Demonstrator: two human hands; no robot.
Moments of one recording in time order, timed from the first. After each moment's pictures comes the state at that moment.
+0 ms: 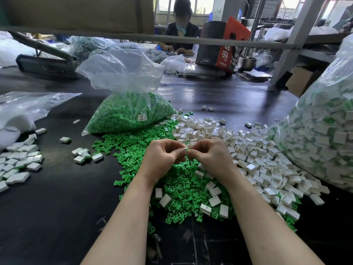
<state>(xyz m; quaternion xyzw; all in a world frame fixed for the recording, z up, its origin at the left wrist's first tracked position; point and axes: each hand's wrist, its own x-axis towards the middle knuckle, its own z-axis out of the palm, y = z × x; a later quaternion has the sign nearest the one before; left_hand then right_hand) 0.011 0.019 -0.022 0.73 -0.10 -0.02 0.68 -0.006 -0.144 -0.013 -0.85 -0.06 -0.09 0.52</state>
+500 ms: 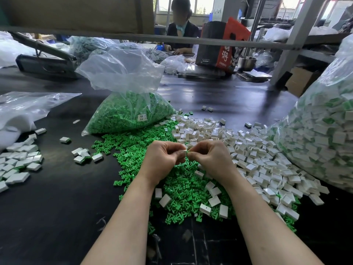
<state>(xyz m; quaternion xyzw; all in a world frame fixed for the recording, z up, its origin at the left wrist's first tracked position) 0.009 0.017 -0.021 0.75 -0.11 0.00 0.65 -0.007 -0.146 -0.014 -0.86 -0.06 -0.10 0.49</state>
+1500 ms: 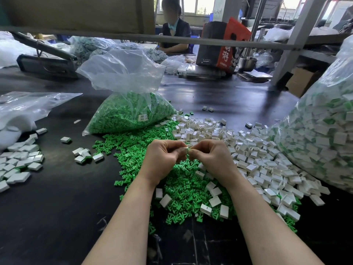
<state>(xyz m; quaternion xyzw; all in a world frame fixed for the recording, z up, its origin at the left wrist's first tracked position) 0.006 0.017 -0.017 0.74 -0.12 0.01 0.67 -0.008 -0.145 -0.013 -0.83 -0.08 -0.09 0.54</state>
